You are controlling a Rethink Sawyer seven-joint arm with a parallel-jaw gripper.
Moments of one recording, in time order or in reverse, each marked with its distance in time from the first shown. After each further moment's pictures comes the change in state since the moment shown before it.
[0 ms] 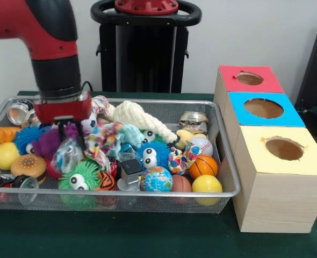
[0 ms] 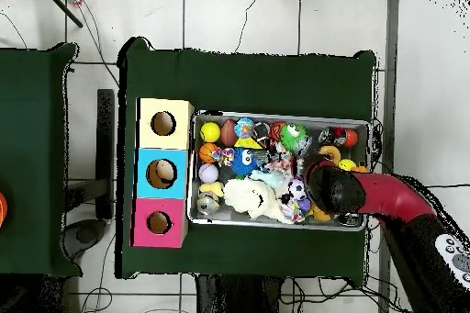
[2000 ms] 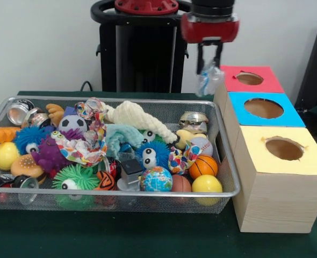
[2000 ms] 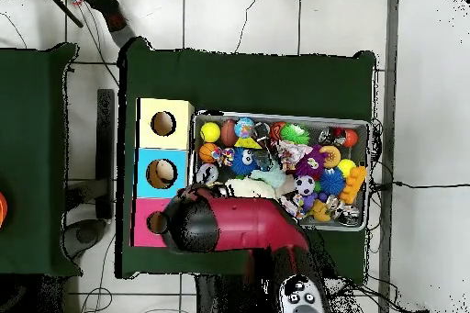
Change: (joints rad) arm 0.660 -0.359 -0.347 0.264 0.468 0.078 0.053
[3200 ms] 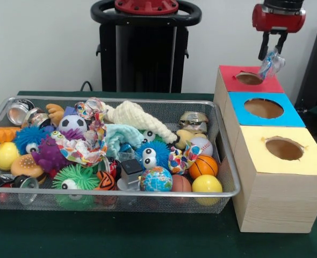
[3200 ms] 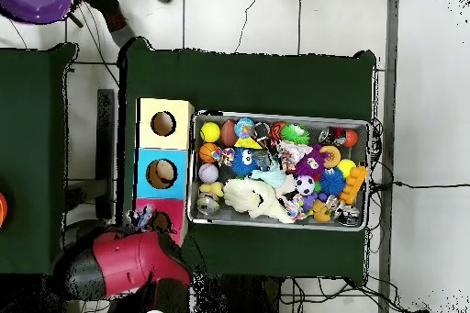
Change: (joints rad) arm 0.484 0.046 -0.204 0.001 0.107 0.010 0.302
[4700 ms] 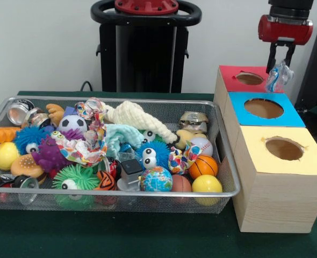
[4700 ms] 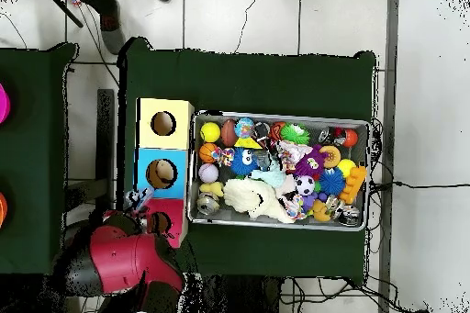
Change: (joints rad) arm 0.114 0.089 -0.132 -0.045 0.099 -0.203 0.039
